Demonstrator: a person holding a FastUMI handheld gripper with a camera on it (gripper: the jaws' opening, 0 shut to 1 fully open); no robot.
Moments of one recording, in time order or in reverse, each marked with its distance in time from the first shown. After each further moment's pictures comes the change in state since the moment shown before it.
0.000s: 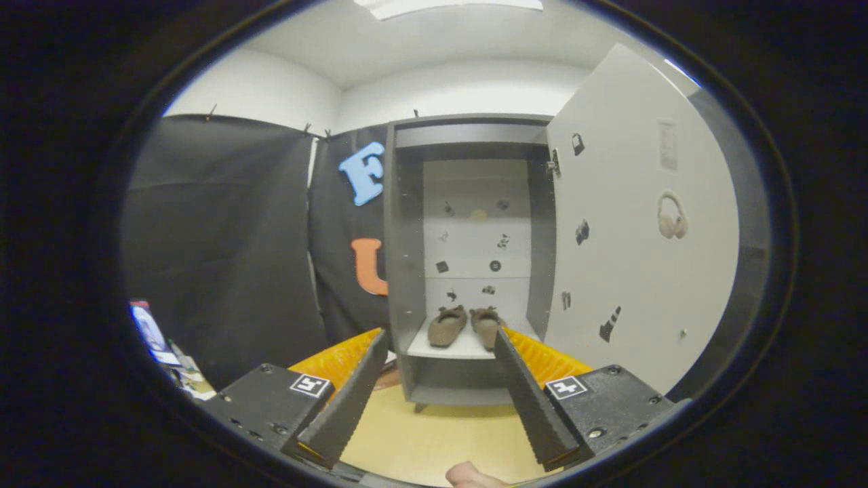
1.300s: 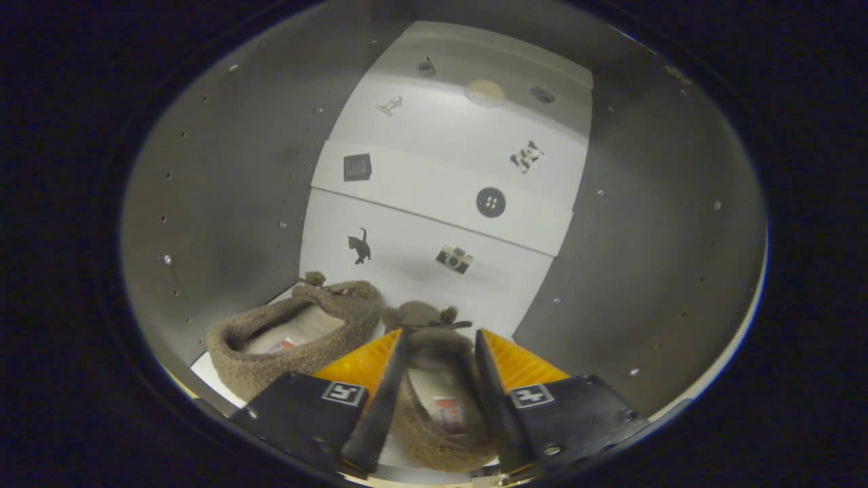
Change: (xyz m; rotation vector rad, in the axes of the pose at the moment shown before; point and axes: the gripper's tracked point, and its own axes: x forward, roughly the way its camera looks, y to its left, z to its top) arm 0.443 -0.167 -0.095 -0.333 0.151 -0.323
